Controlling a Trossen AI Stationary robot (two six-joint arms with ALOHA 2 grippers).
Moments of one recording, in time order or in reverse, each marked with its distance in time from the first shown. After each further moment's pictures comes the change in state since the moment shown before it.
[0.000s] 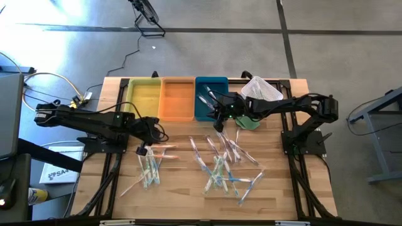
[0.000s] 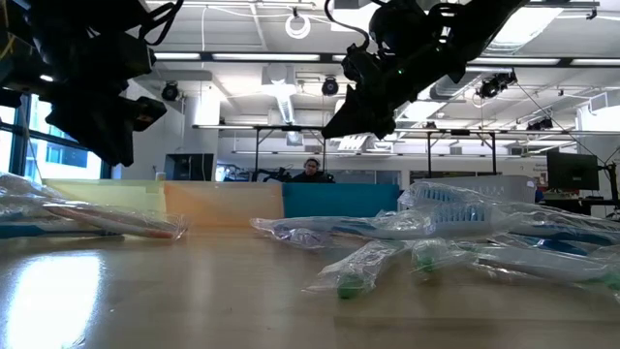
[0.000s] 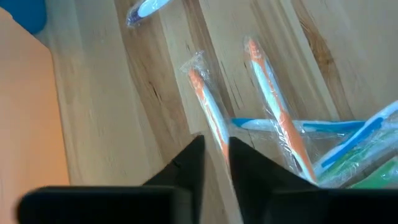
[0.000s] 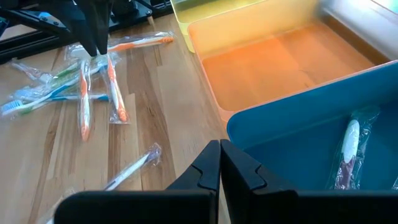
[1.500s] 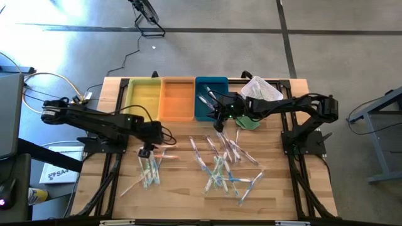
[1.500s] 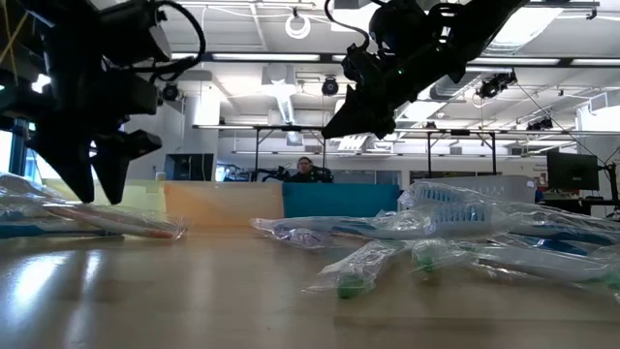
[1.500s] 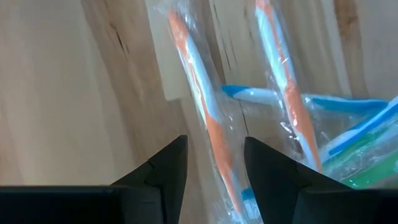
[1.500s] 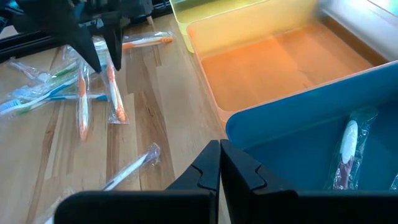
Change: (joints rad) left arm 0.000 0.207 -0.001 0.003 0.034 -0.093; right arm 0.000 0.000 0.000 0.000 0.003 -0.006
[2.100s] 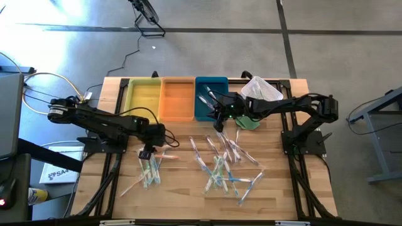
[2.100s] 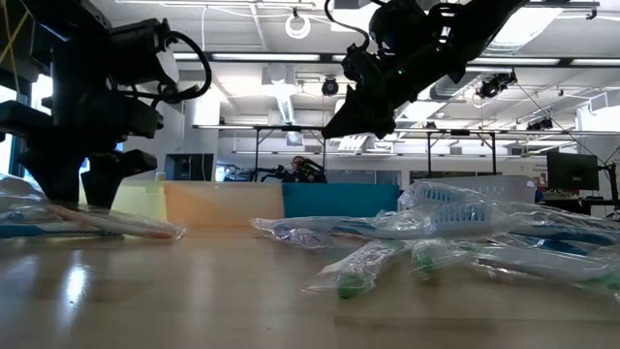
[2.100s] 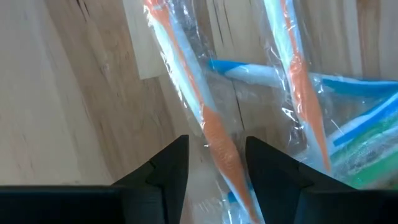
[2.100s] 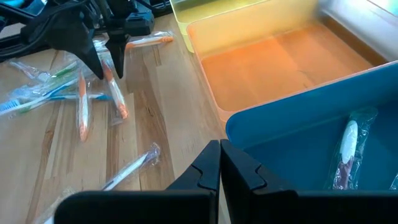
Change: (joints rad) left arm 0.000 0.117 0.000 0.012 0.052 -0.015; right arm 0.000 0.000 0.000 0.000 0.000 -0.001
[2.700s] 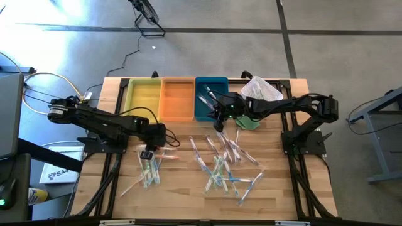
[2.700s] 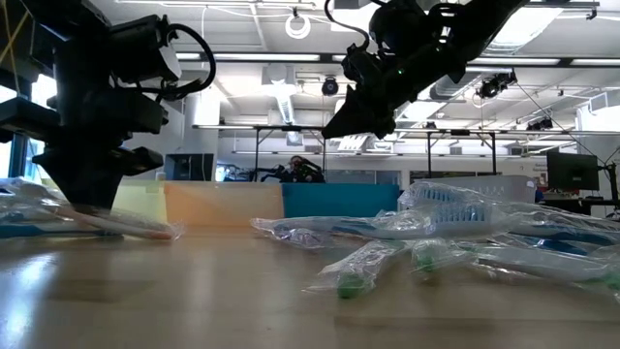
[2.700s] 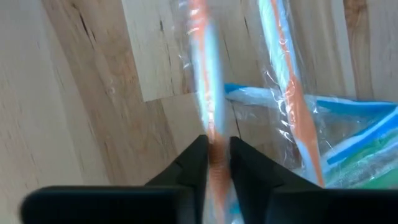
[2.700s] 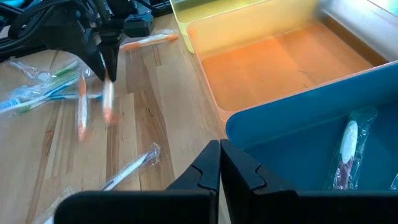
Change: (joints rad) left arm 0.000 0.000 0.000 0.046 0.007 0.002; right arm 0.000 0.000 0.000 0.000 0.000 0.000
